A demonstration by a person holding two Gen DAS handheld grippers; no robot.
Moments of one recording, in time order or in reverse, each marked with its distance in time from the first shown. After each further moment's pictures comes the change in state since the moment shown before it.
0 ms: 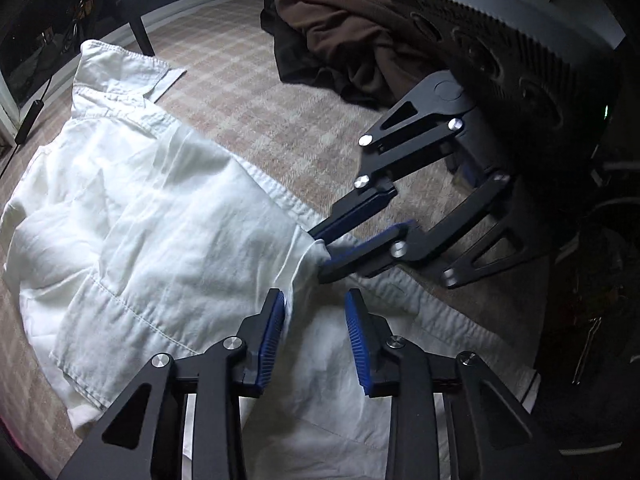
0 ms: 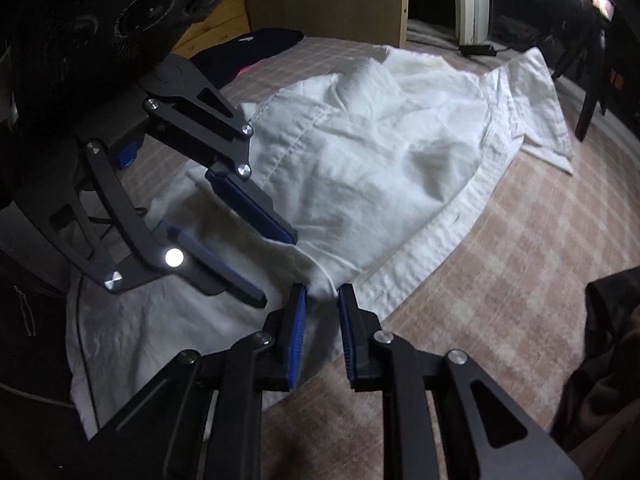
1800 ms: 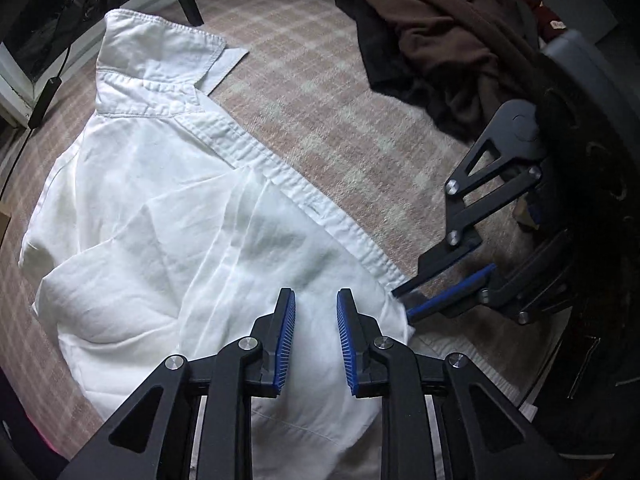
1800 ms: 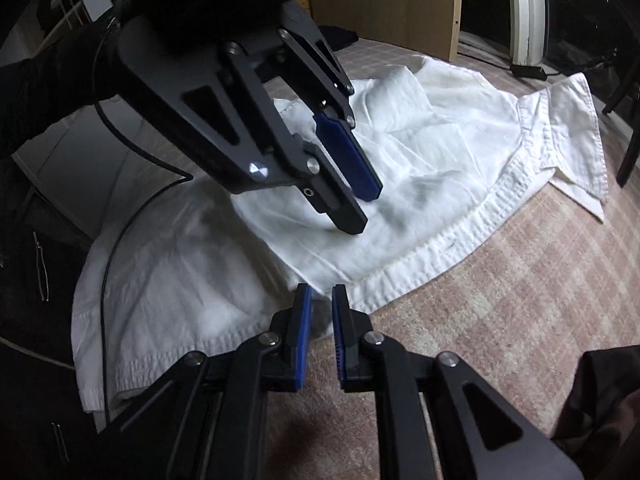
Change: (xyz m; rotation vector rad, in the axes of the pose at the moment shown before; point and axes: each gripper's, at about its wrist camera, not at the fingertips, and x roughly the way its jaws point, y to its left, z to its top) left arm 0.024 0.057 0.069 -0.123 0.173 0.060; right arm -0.002 -0.024 0.004 -0.236 0.027 0.143
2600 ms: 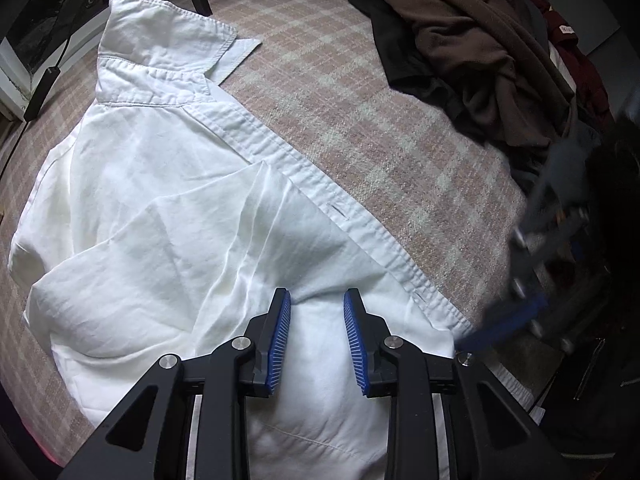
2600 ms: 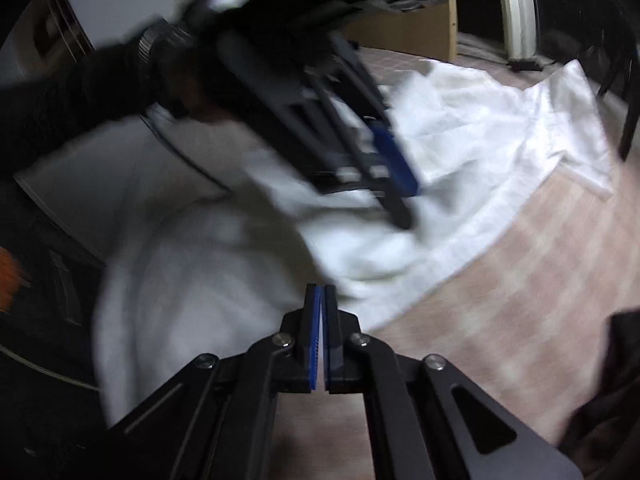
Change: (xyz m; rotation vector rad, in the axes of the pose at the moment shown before) left arm 0.009 0.024 -0.001 -0.017 -0.014 -0.018; right arm -0.012 0.029 -0.020 0.102 -0.083 0.058
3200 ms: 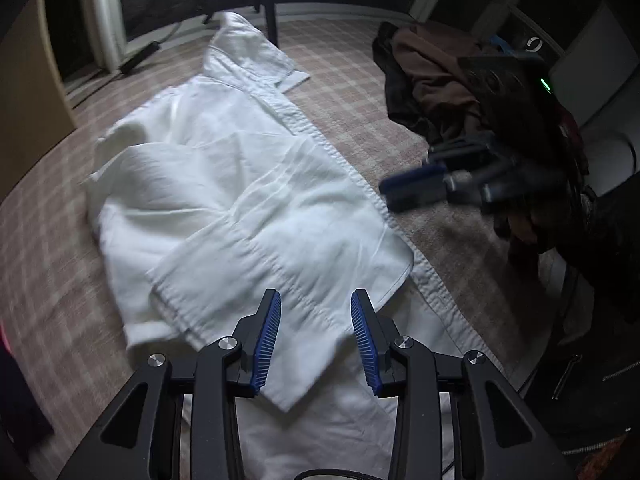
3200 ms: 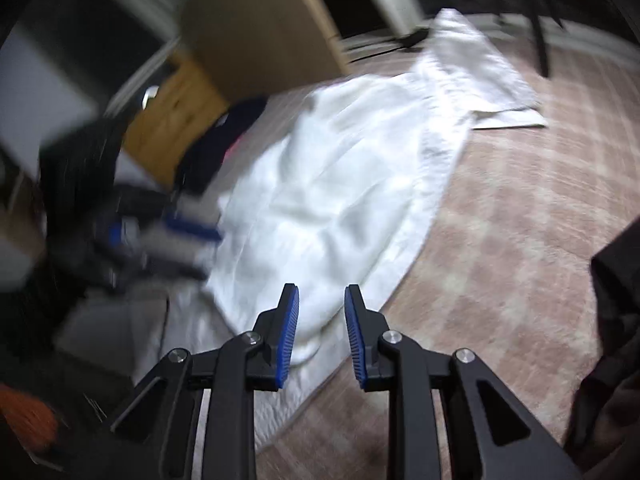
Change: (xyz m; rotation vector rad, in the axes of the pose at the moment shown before) left arm -0.064 -0.005 -0.095 -0.185 -0.231 0.028; right arm -0.007 -0.063 0.007 0.430 -0.146 -0.049
